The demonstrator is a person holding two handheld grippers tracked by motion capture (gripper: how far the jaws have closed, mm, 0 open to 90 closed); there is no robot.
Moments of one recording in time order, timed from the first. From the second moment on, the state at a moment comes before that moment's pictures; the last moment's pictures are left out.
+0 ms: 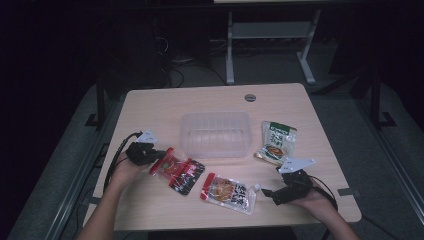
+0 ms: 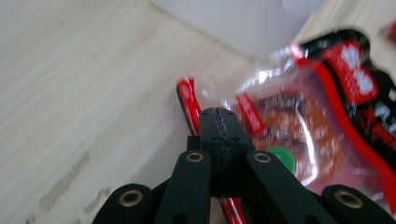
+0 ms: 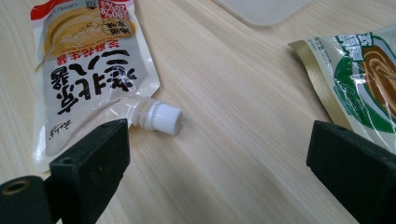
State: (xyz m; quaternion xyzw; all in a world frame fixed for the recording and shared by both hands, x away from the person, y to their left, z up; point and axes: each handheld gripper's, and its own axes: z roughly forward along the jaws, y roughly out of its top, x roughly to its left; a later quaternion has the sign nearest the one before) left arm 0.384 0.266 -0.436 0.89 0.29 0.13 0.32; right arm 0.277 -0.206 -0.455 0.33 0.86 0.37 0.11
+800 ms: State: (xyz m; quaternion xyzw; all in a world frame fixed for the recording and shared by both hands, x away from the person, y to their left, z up) left arm 0.399 0.239 -0.446 0.89 0.30 0.10 0.33; right arm 0.277 -0.207 -0.456 0.34 0.86 0.37 0.11
